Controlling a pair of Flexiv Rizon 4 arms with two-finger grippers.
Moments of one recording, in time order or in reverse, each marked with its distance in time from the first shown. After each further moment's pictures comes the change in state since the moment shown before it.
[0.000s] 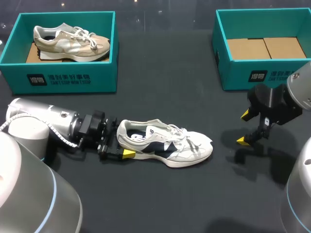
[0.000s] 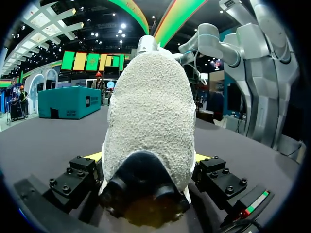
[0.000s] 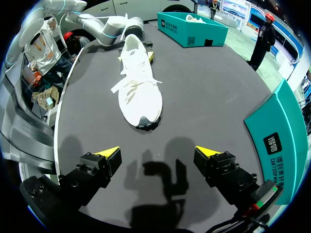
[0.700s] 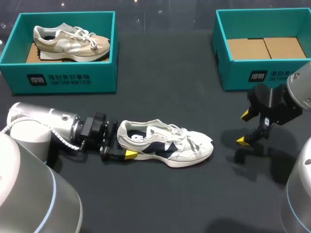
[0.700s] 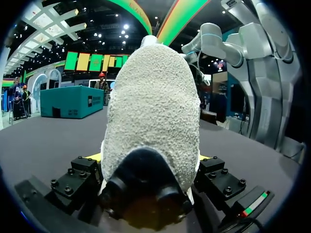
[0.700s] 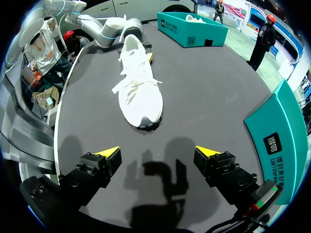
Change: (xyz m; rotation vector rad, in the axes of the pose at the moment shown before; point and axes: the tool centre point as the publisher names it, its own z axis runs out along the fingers) left arm 0.001 0.002 0.005 0.014 -0.028 -0.016; right arm 0.000 0.000 0.000 0.000 0.000 0.000
